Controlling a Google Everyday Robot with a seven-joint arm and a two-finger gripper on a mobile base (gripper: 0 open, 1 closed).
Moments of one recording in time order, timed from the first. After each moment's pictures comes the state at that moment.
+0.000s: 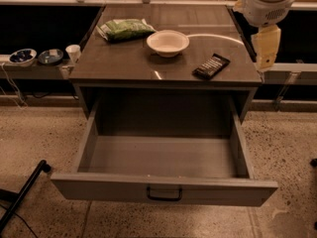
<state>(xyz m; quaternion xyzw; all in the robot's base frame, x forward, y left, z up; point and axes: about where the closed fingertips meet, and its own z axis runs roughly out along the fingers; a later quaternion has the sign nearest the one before) 0.622 -0.244 0.963 -0.73 0.65 -0.21 0.08</state>
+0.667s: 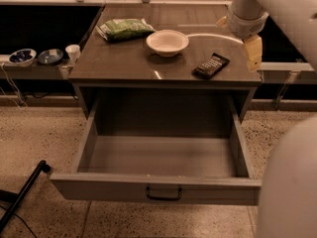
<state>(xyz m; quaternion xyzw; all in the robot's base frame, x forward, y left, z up) 0.705 -0.248 0.892 -0.80 0.56 -0.20 0.05</state>
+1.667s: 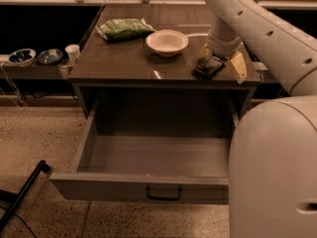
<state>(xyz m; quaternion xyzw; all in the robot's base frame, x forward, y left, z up) 0.729 -0.221 0.807 -0.89 0.44 -0.14 0.00</state>
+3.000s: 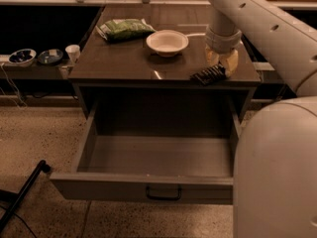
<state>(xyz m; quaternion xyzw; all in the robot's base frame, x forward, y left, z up) 0.713 -0.207 0.826 -0.90 0.42 -0.12 0.00</state>
